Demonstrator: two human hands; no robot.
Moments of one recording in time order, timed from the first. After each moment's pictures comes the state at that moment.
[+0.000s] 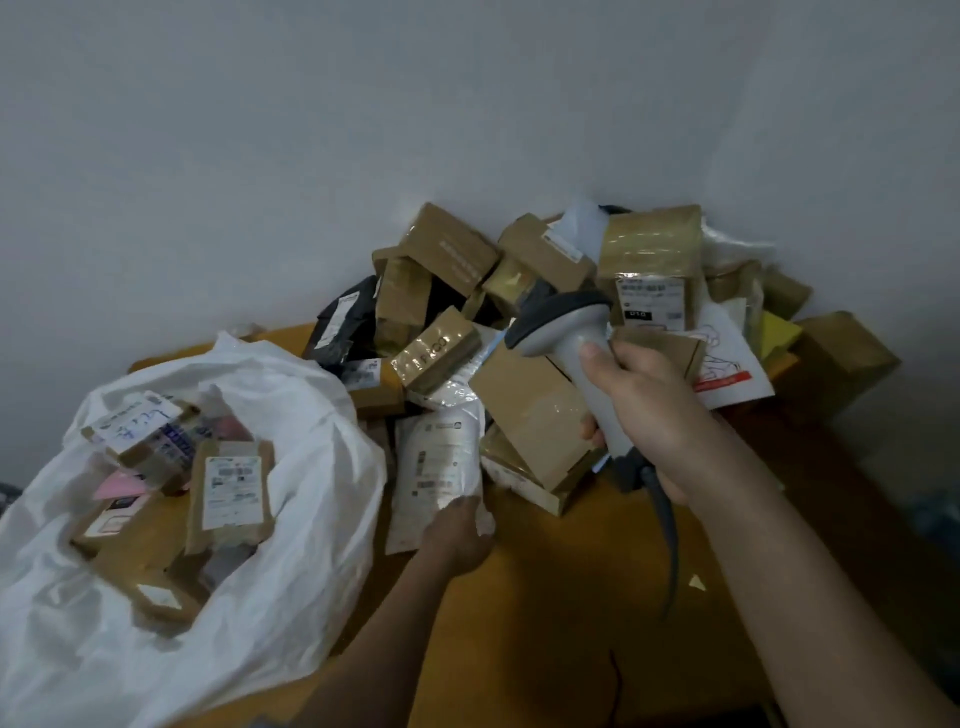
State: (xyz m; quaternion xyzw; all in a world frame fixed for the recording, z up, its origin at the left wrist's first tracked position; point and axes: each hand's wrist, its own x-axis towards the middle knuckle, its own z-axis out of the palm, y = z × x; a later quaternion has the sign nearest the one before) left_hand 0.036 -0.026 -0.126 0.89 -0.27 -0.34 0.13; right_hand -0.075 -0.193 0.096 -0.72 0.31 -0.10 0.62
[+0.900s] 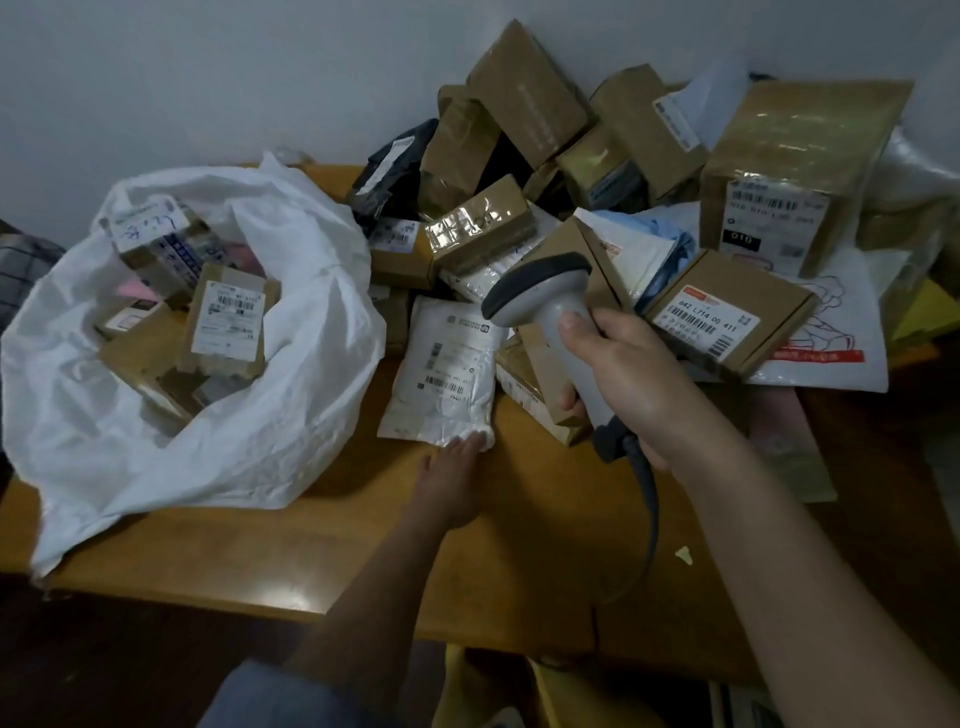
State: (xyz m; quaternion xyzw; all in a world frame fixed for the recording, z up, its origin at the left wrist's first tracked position) left_hand -0.023 -0.022 -0.178 0.92 -0.20 -0.32 0.12; right_hand -0.053 -0.214 0.031 -0.75 0.22 0.07 0.62
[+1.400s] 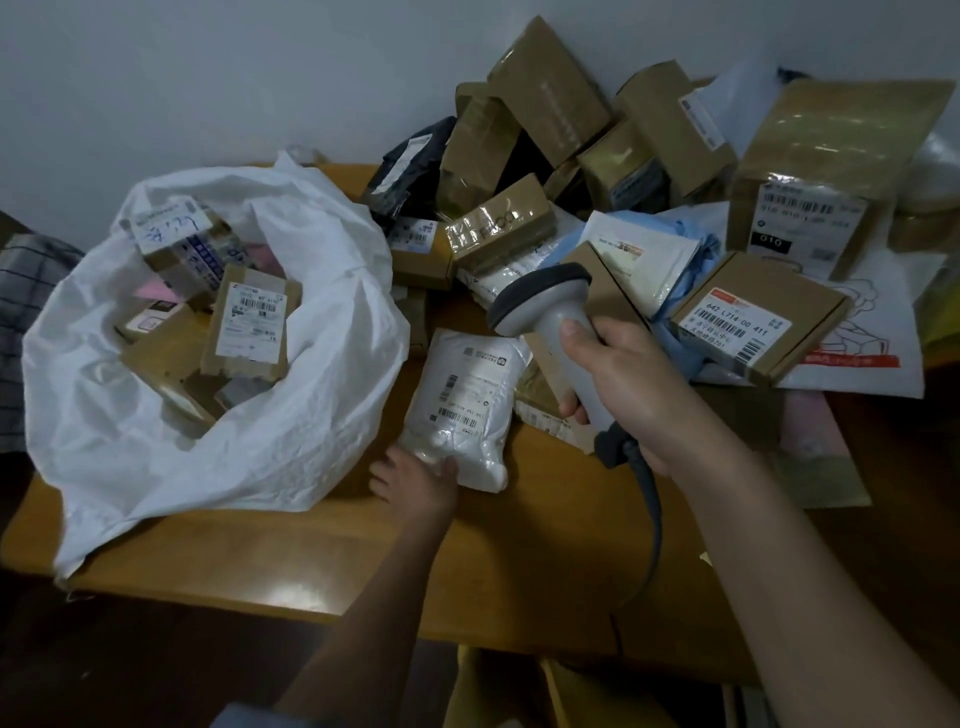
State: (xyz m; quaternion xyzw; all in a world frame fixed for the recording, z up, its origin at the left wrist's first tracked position) left_hand -0.024 0.003 -0.177 0.94 0.22 -0.15 0.24; right_hand -0.043 -0.194 0.024 -0.74 0.23 0.09 0.63
